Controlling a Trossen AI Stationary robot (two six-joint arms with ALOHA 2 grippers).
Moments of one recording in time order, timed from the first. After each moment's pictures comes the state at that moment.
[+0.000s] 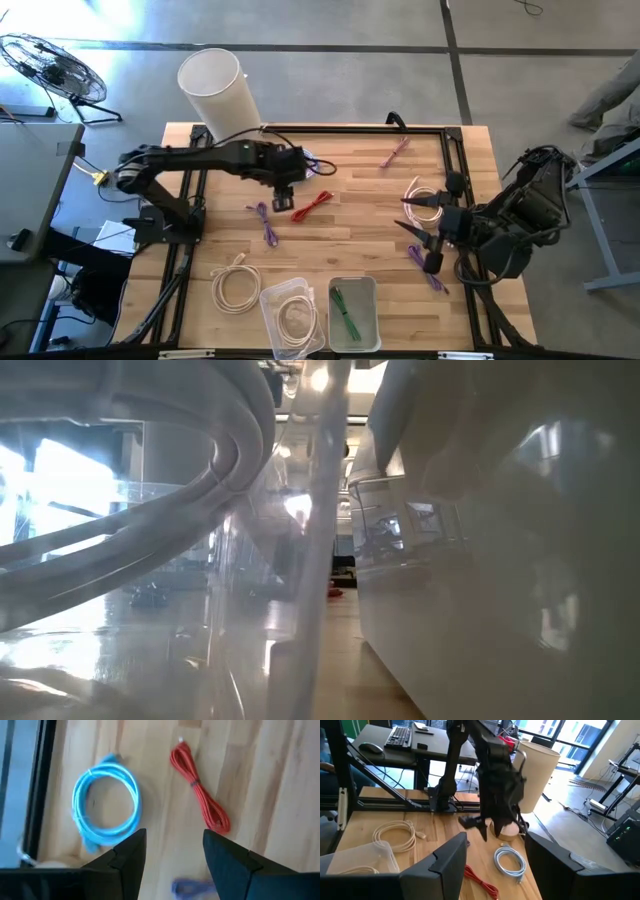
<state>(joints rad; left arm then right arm) 0.15 1.57 1.43 -1.00 -0.21 0.01 0.79 1.33 1.71 -0.96 1.09 0.31</state>
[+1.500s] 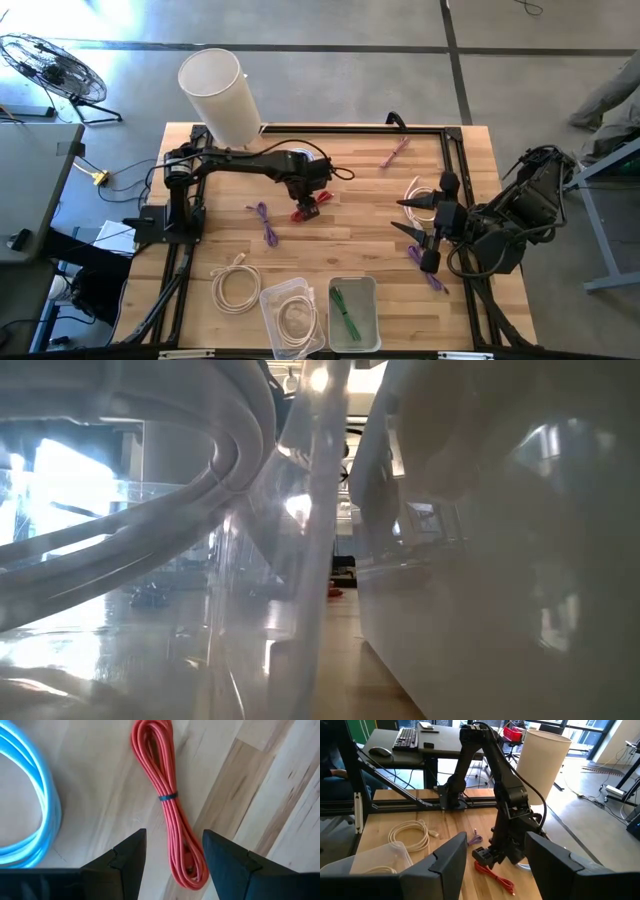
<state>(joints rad) 0.21 1.90 1.43 -0.84 0.05 -0.20 0.76 1.33 1.71 -0.96 1.01 0.39</state>
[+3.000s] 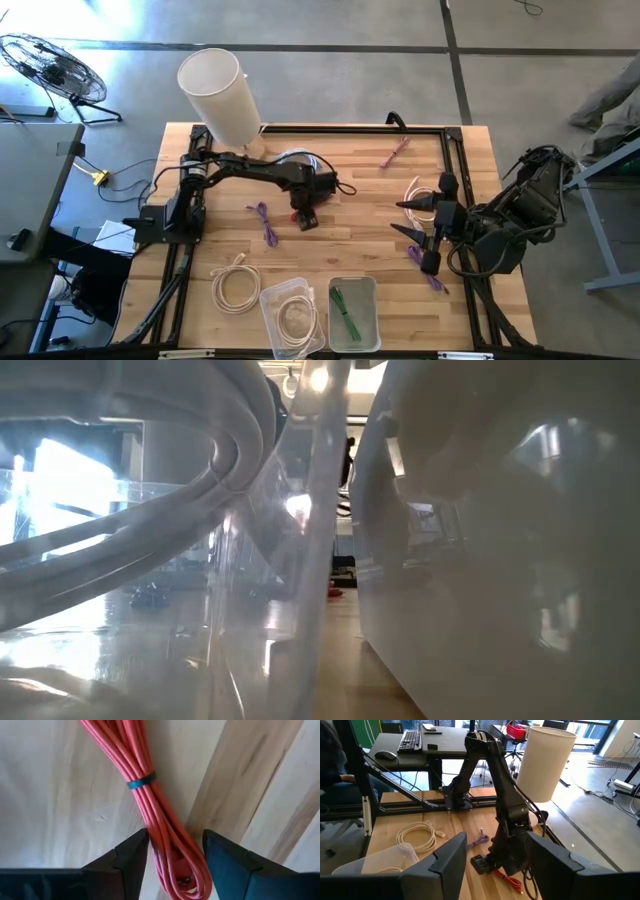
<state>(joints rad) 0.17 2.06 1.43 -0.85 0.05 -0.13 0.76 1.33 1.71 -0.95 0.99 0.43</state>
